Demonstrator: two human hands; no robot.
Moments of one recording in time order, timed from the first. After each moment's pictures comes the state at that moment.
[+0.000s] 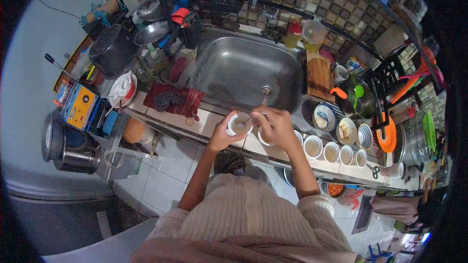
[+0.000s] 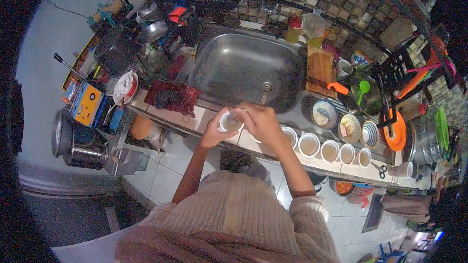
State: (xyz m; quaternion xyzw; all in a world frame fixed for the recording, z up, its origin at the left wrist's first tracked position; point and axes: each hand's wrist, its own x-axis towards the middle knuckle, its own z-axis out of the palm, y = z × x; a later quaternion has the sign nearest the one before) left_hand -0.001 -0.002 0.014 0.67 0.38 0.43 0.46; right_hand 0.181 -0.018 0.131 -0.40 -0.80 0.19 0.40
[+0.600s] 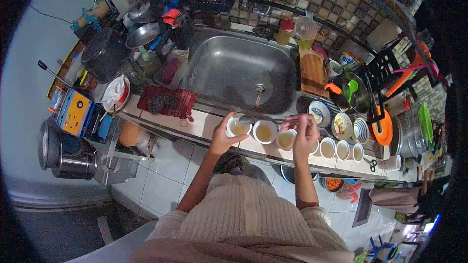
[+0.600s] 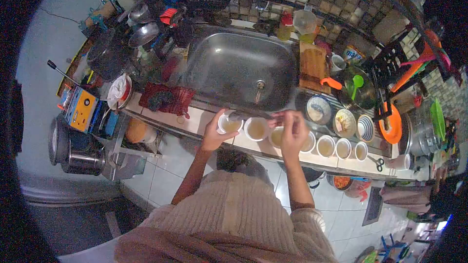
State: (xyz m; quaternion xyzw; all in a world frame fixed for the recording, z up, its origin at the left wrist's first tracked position) left_hand 0.015 -0.009 -0.002 0.70 0.42 0.47 0.35; right_hand 0.224 -0.060 0.103 -0.43 -0.50 0.28 0.70
